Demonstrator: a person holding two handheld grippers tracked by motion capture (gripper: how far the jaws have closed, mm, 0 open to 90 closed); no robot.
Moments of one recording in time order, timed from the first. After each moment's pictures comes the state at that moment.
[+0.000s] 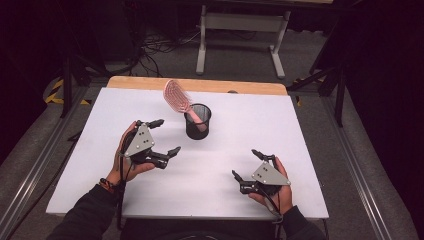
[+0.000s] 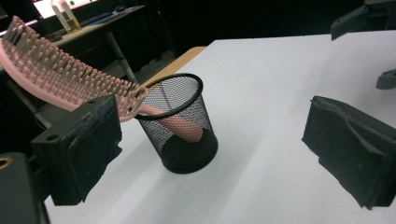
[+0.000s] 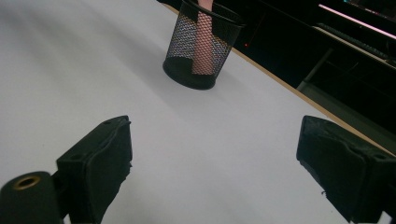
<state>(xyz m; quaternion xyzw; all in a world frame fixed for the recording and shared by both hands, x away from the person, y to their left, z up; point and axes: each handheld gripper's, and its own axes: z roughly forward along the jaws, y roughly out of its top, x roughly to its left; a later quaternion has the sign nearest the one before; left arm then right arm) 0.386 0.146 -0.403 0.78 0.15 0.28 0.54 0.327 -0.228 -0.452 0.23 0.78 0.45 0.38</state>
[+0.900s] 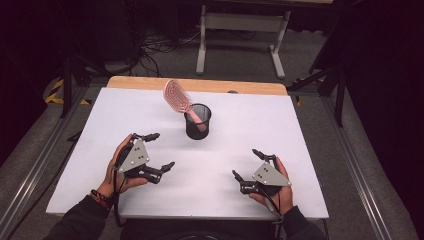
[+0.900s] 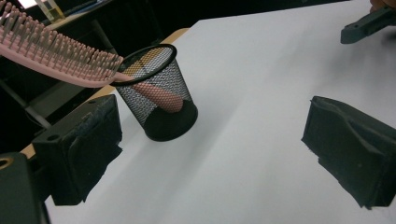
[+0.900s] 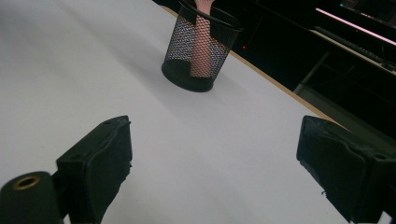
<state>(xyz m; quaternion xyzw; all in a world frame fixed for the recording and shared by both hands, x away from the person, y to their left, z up) 0.360 0.161 -0.422 0.80 0.13 0.28 0.52 0.325 -0.229 -0.450 0.22 0.77 0.45 0.39</state>
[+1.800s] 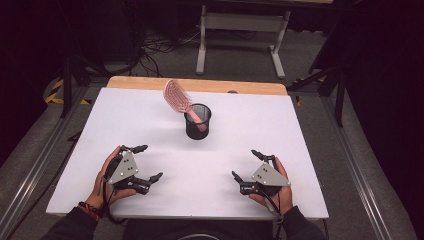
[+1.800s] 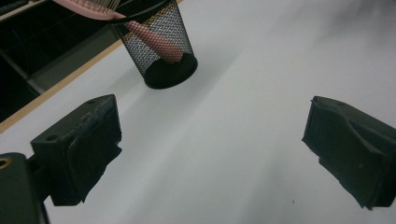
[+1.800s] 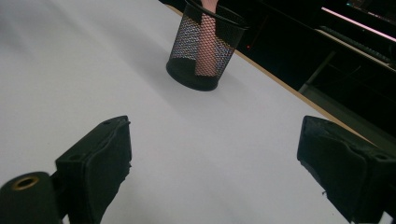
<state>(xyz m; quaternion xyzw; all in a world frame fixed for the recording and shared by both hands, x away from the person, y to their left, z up) 0.345 0.192 -0.454 0.81 0.16 0.27 0.49 0.326 -0.228 -0.452 0.22 0.78 0.45 0.38</state>
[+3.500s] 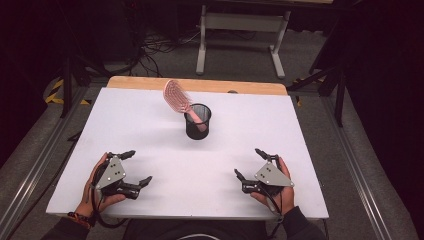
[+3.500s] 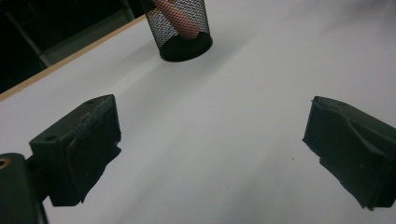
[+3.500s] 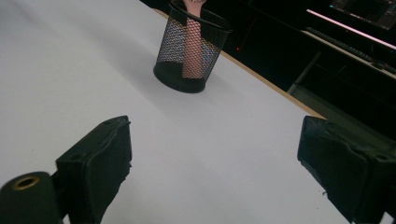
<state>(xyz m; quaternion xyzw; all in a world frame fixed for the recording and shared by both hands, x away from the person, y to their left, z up) 0.333 0.217 -0.465 0.80 0.21 0.27 0.49 0.325 -0.234 -0.450 0.23 0.76 0.45 0.39</state>
